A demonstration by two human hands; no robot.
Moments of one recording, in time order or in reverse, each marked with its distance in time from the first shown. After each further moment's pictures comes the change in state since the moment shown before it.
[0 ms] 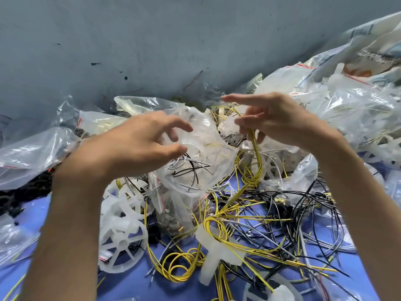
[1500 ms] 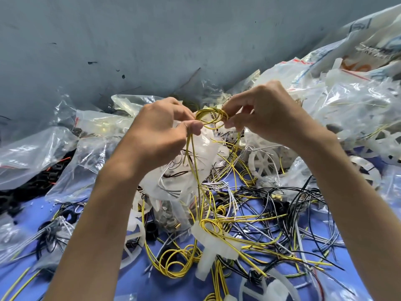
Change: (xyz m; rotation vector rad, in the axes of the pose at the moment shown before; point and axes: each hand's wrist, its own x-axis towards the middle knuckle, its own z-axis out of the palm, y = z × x) left_hand 0.016 0.027 0.023 -0.185 0.325 -0.067; right_hand 0.000 -0.020 0.007 -0.378 0.127 -0.112
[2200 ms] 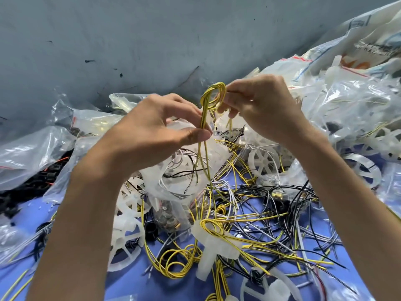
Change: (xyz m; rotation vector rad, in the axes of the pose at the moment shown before) left_hand -0.010 0.009 -0.016 -0.233 -0.184 0.112; right_hand 0.003 -0.011 0.008 0.190 0.168 0.029
